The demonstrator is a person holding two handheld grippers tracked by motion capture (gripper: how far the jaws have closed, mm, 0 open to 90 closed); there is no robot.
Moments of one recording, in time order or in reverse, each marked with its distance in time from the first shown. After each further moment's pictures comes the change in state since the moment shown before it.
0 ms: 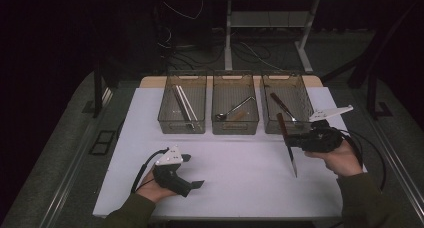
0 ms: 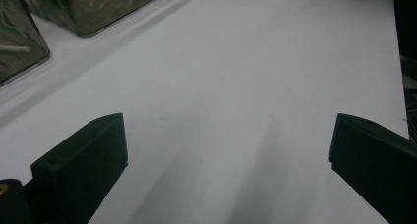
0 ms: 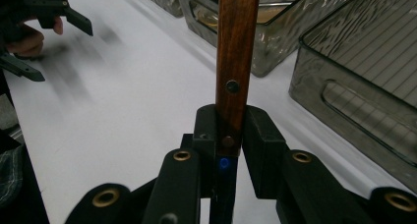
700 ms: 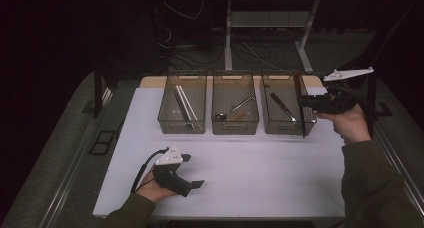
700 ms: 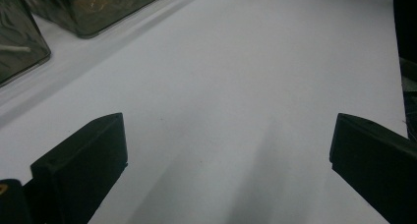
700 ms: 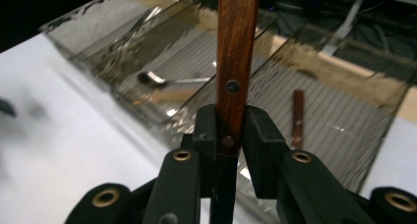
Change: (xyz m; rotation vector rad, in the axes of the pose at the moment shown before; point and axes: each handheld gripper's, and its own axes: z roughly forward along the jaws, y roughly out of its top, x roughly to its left) left arm 0.000 0.000 0.000 -0.004 -0.001 -0.003; right arm -0.043 0.070 -0.035 -0.125 -0.204 0.022
